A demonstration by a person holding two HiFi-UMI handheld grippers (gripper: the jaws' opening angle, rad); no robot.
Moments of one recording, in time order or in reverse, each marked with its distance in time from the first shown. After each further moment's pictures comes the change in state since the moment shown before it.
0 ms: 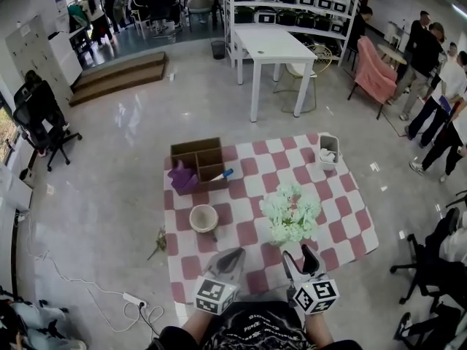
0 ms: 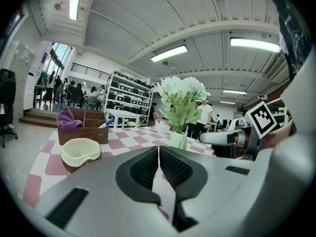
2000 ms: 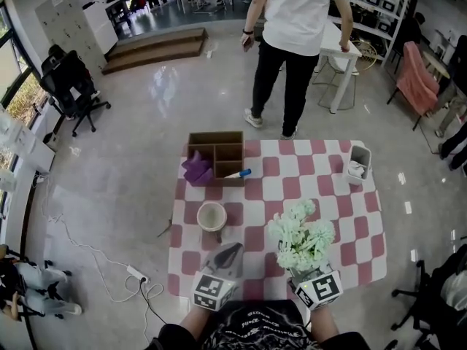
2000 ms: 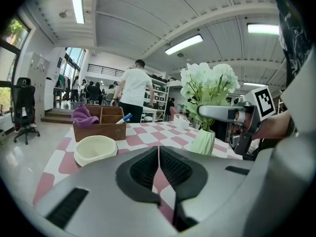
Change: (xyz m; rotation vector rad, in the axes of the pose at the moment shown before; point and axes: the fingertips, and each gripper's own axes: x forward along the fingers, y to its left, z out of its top) left arm 0.020 0.040 0.001 -0.043 0.066 0.218; right arm 0.075 0.033 0.064 -0.259 -0.059 0.410
